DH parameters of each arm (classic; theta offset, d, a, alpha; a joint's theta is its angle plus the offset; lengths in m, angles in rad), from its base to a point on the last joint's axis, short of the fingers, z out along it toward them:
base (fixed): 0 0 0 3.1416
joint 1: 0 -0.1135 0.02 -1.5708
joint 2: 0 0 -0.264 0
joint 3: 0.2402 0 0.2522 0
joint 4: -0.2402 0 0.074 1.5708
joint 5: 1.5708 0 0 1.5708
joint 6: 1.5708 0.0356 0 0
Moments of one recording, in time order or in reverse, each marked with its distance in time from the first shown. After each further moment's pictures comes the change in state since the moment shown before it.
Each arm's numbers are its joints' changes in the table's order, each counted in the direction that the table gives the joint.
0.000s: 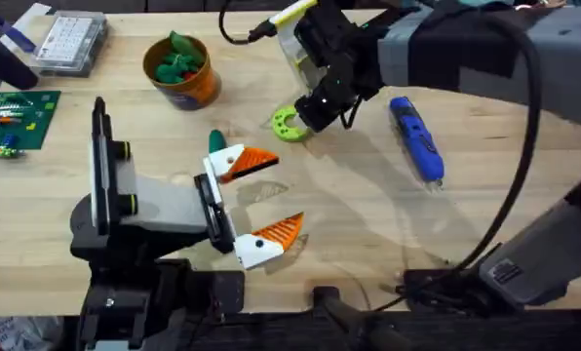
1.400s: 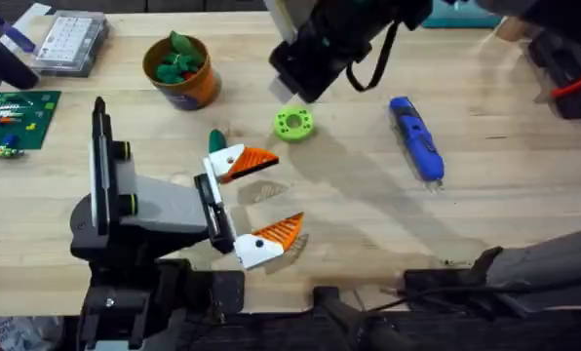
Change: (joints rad) left arm 0.000 0.000 0.000 -0.001 0.000 0.000; right arm -0.162 0.173 0.422 -0.479 0.000 -0.019
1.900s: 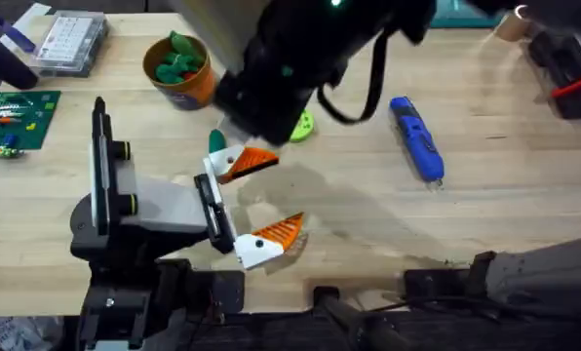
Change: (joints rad) left arm 0.000 0.000 0.000 0.000 0.000 0.000; right arm -0.233 0.000 0.180 -0.138 0.000 -0.004
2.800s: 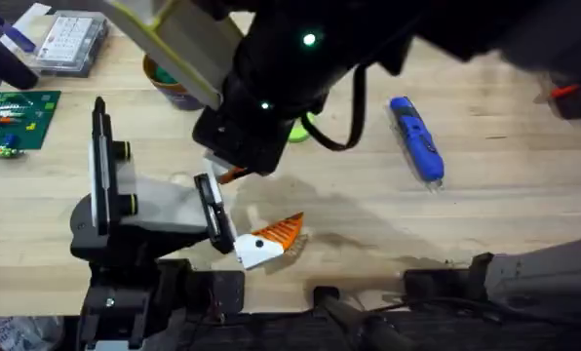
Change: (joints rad) left arm 0.000 0.000 0.000 0.000 0.000 0.000; right arm -0.073 -0.015 0.004 -0.009 -0.019 0.000
